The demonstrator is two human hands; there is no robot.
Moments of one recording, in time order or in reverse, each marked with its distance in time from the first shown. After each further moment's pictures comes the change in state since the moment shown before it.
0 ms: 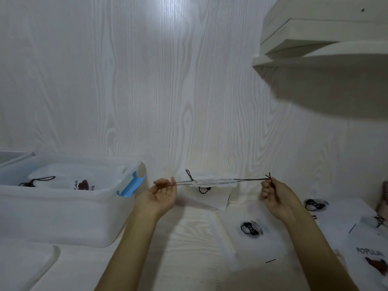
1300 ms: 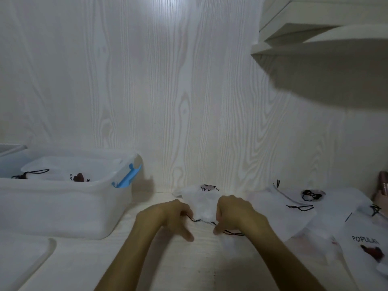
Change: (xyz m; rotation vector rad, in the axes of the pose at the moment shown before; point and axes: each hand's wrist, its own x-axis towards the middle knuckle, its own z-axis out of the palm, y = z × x) left_hand 0.007 -0.021 -0.025 2.858 -0.191 -0.143; right_hand -0.044 0.068 0.046 -2.157 -0.377 -0.158
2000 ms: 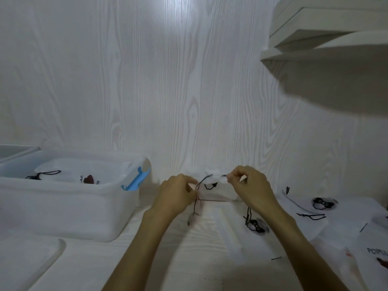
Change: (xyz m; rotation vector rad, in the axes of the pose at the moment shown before) left_hand -0.017 0.013 -0.024 -0.212 0.703 0.053; right_hand 0.007 0.021 -0.028 0.653 0.640 -0.120
